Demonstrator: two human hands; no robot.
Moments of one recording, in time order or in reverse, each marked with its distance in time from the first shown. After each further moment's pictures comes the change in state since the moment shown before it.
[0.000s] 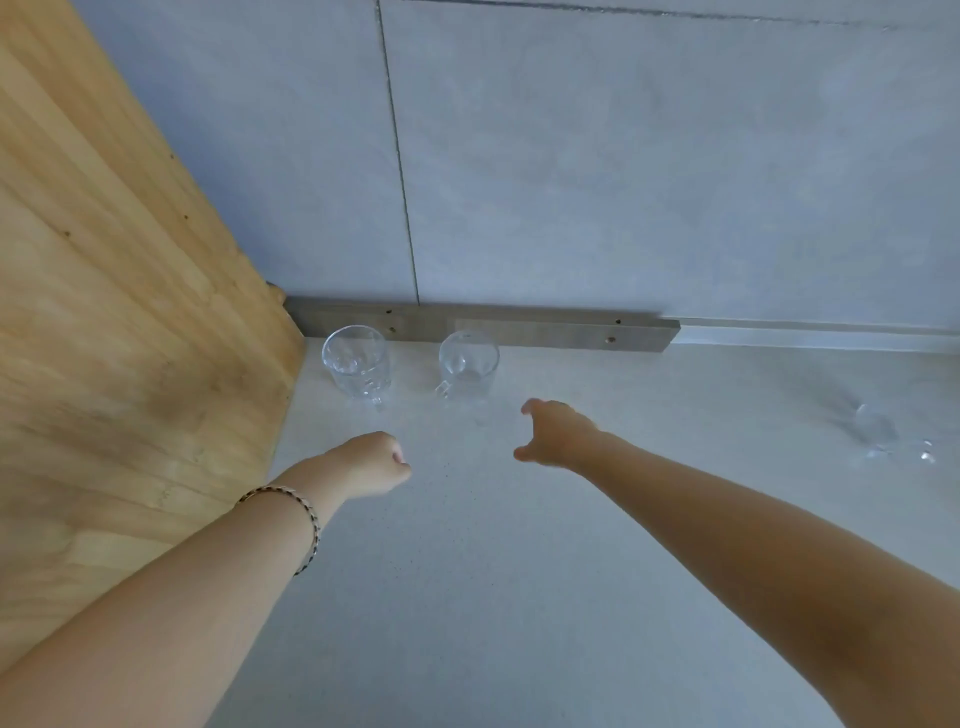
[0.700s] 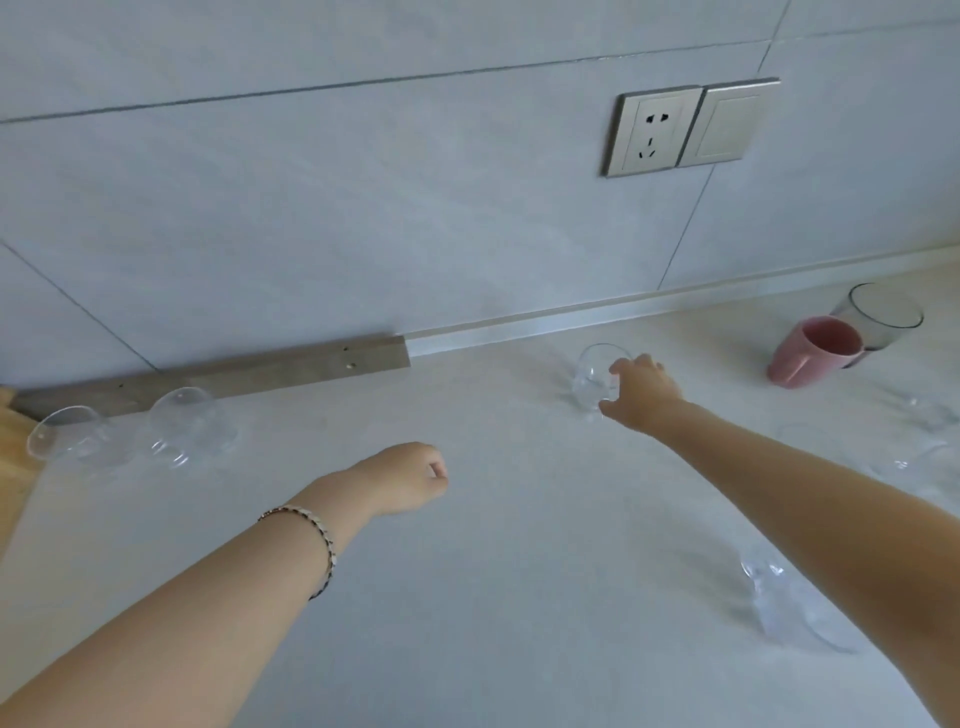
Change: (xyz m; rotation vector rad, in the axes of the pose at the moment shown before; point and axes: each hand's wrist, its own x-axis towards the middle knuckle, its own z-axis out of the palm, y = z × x) left_hand -0.032 0.359 0.130 0.220 0.024 0.302; right_hand -0.111 0.416 -0.104 0.095 0.349 0.339
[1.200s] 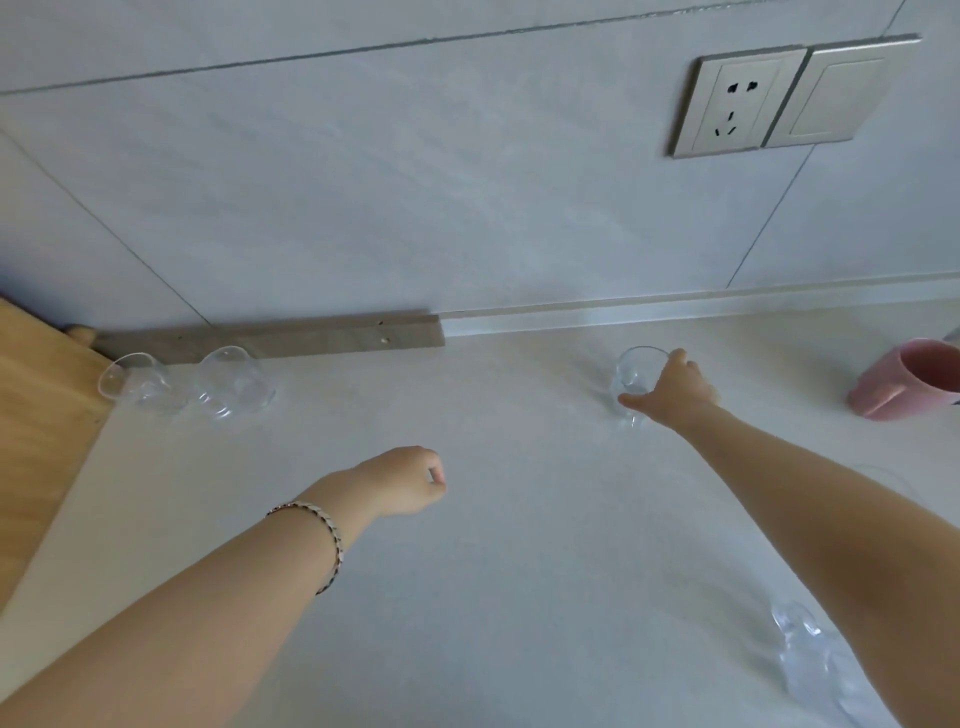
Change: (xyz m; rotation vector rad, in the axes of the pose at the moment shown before) left_hand 0.002 0.004 0.013 0.011 -0.037 -0.197; right_hand 0.053 0.016 0.016 0.221 -0.033 0.100
